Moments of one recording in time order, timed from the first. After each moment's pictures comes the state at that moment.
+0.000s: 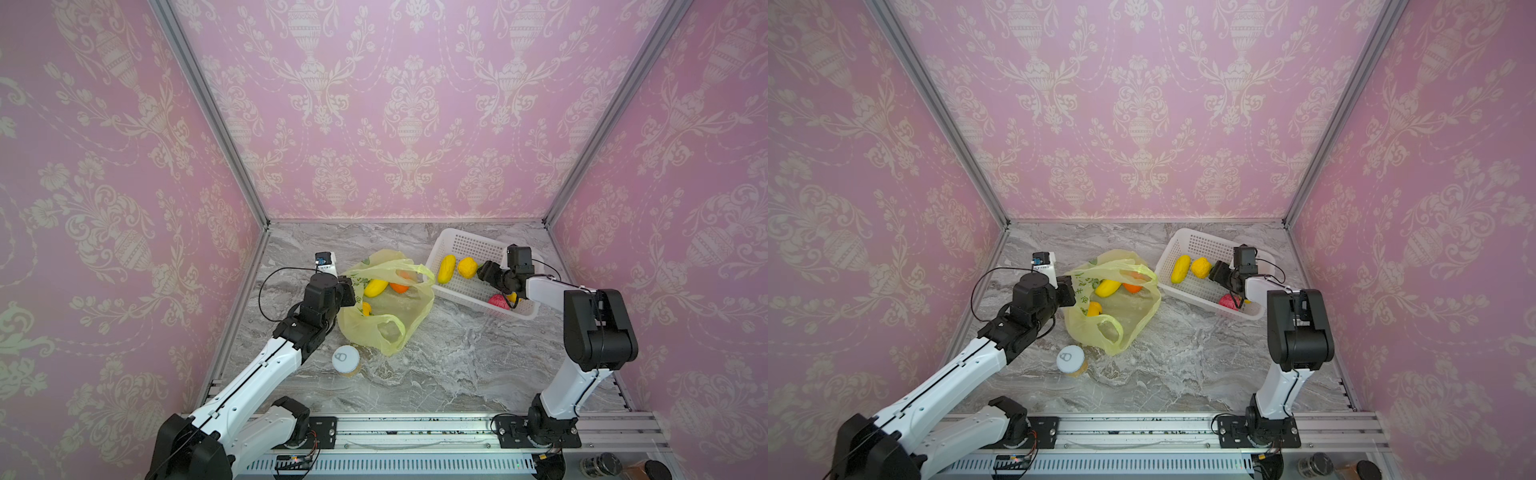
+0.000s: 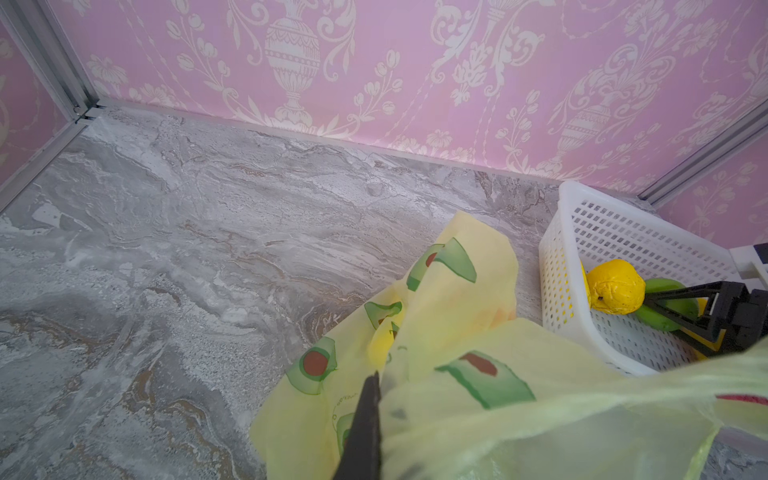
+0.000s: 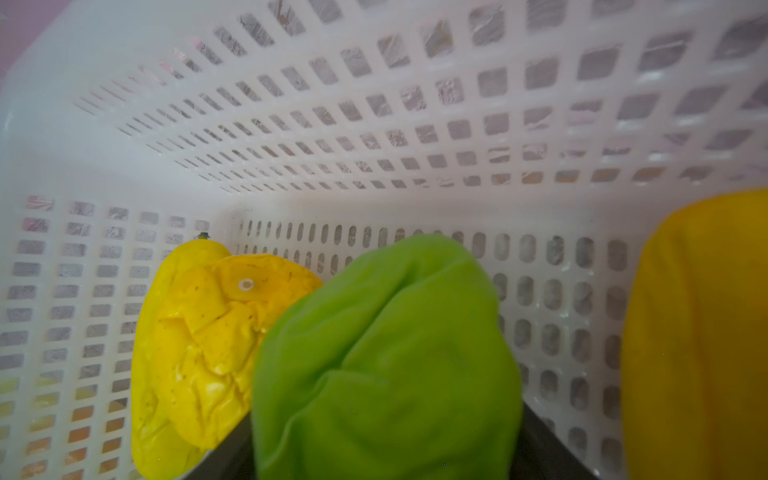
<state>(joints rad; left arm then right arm) -0.42 1.02 0.69 -0.11 -0.22 -0.41 -0.01 1.78 0.99 -0.02 -0.17 0.53</state>
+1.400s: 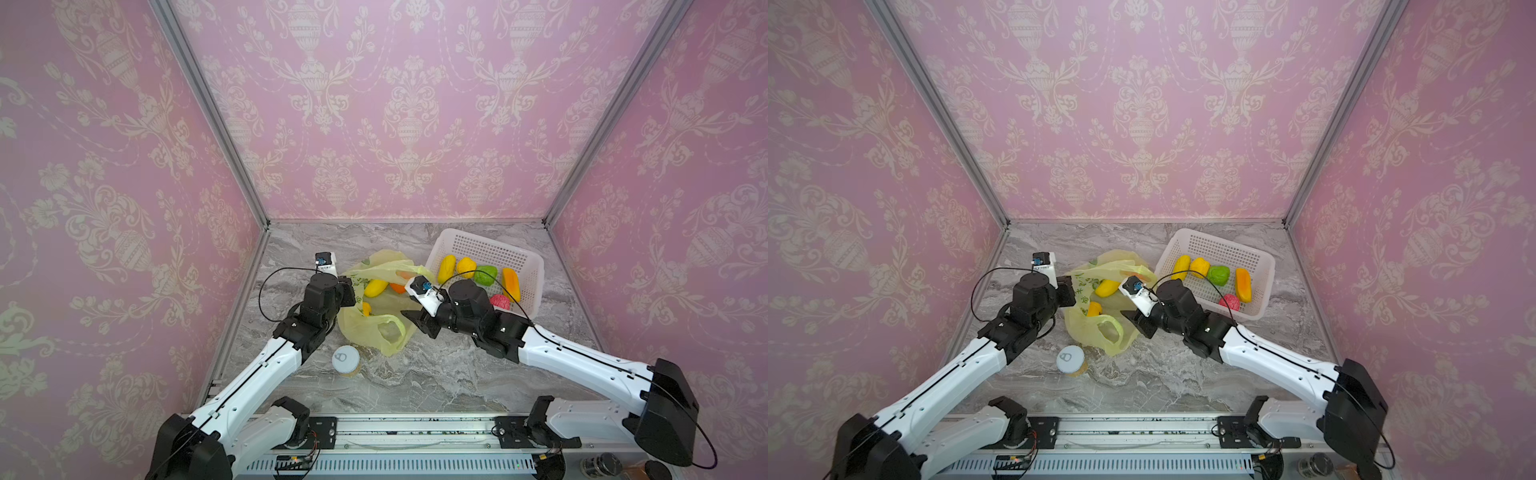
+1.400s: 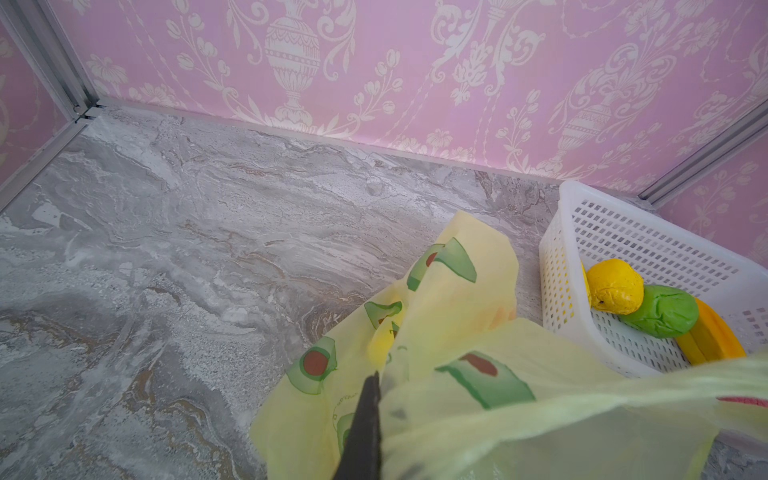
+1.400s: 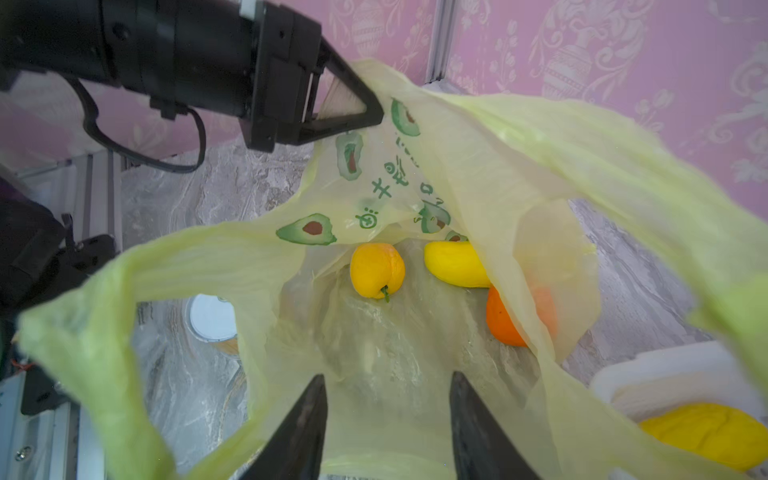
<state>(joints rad) -0.42 1.02 0.69 -0.11 -0.22 -0.41 0.87 1.31 0.90 -0.08 -0.08 -0.14</state>
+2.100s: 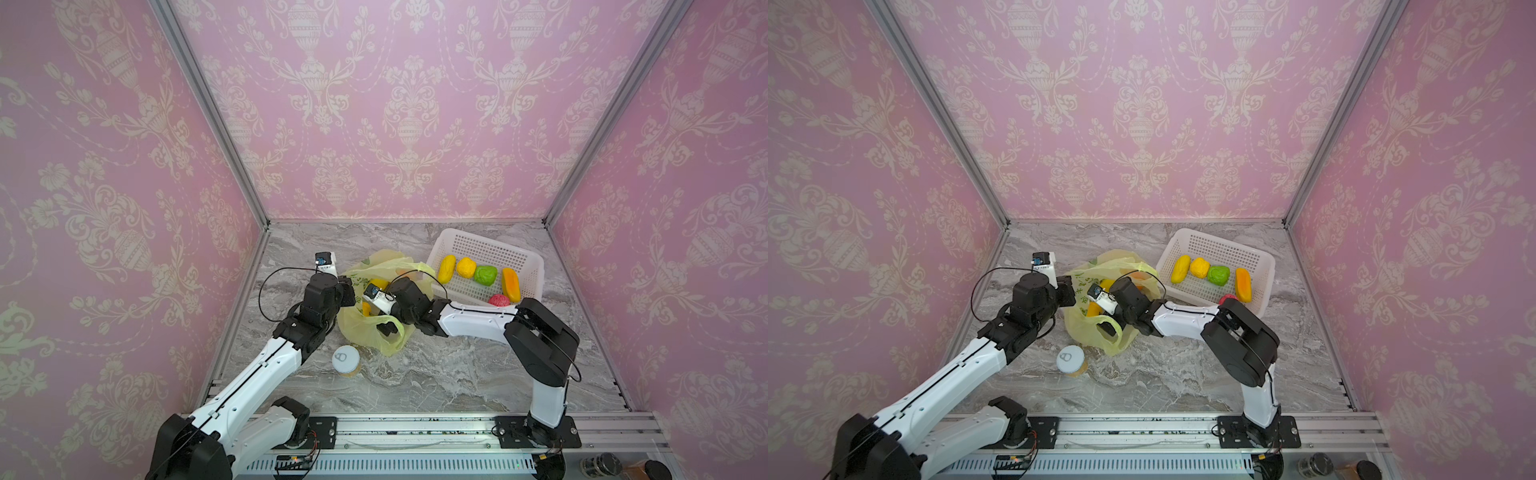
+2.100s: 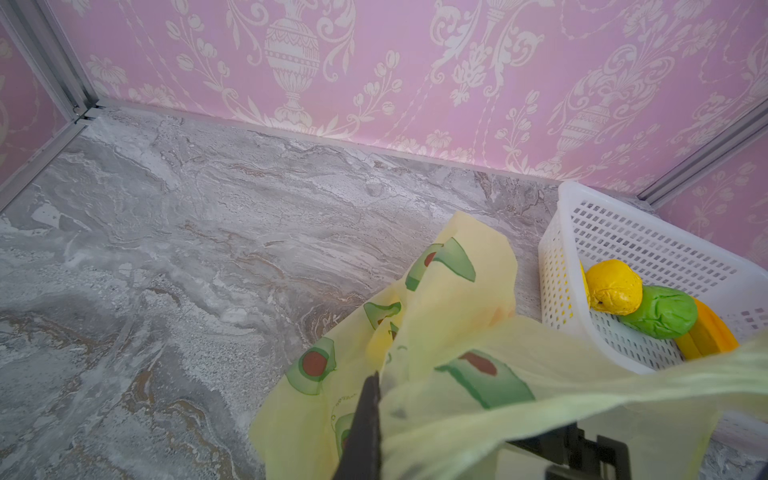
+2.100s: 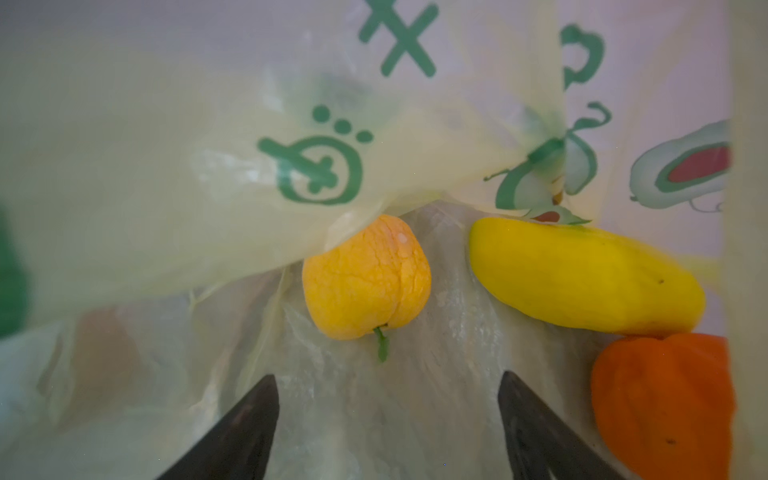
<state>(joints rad) -0.42 1.02 0.69 -0.11 -0.22 -0.41 0.87 1.95 1.19 0.09 -0.07 -0.20</state>
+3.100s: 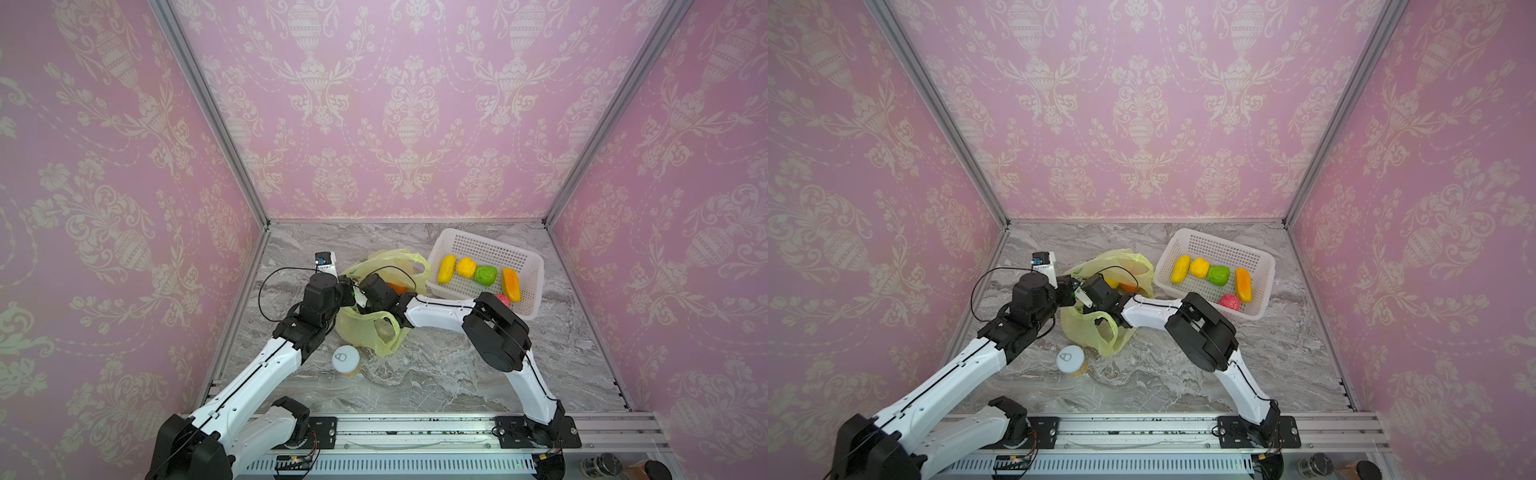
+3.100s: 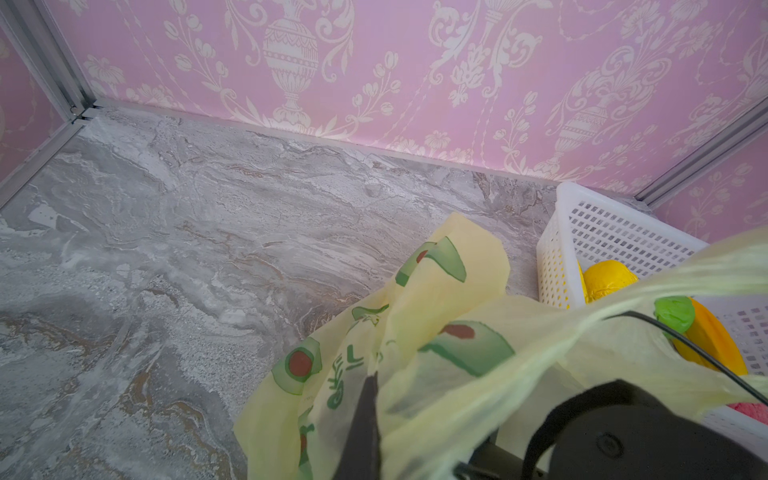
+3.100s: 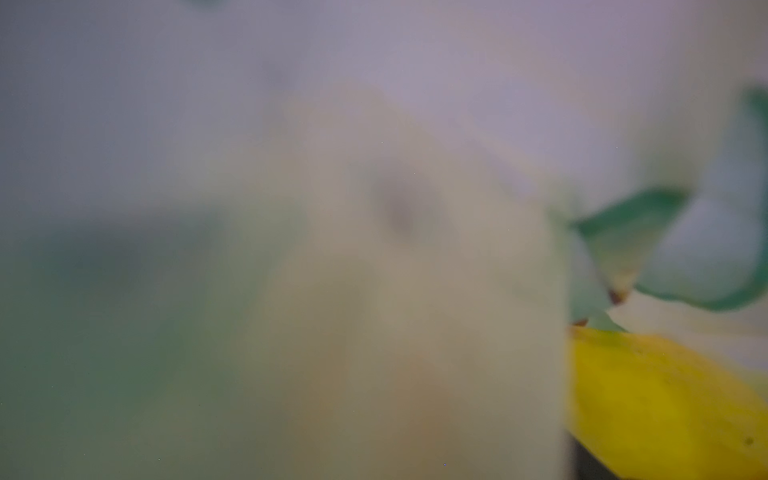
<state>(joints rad) -0.42 1.02 0.69 -0.11 -0.22 -0.41 0.92 2.23 1.57 -0.11 0.08 -0.19</state>
